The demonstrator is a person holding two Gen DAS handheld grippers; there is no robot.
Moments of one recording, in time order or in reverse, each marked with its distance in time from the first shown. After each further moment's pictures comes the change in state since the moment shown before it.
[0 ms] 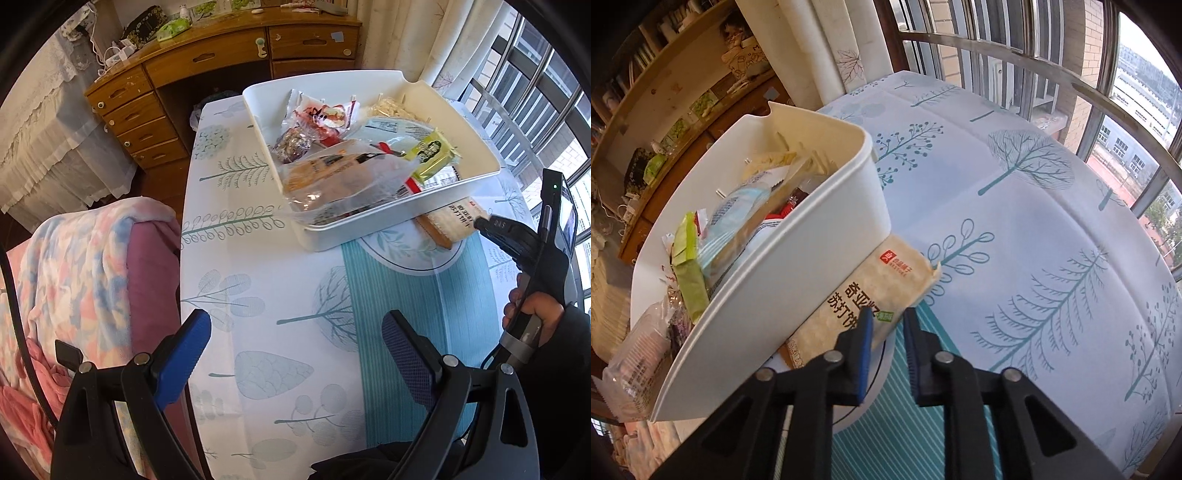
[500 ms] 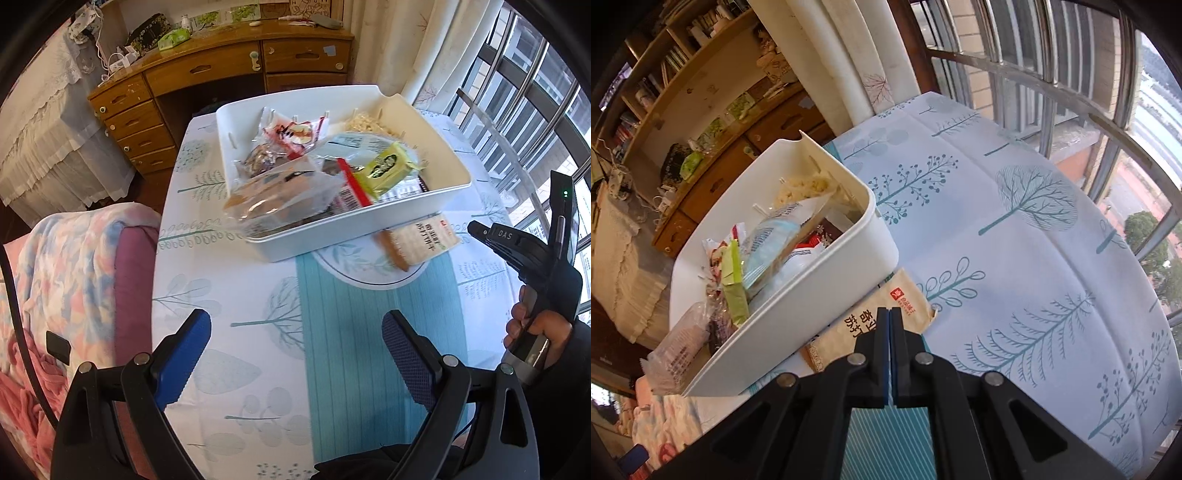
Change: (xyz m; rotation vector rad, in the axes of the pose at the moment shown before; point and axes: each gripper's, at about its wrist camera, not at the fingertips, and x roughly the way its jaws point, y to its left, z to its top) left arm -0.017 -0.054 -0.002 -0.042 -0.047 -0.011; right arm -0.029 -0.023 0.028 -0.077 0.001 0.179
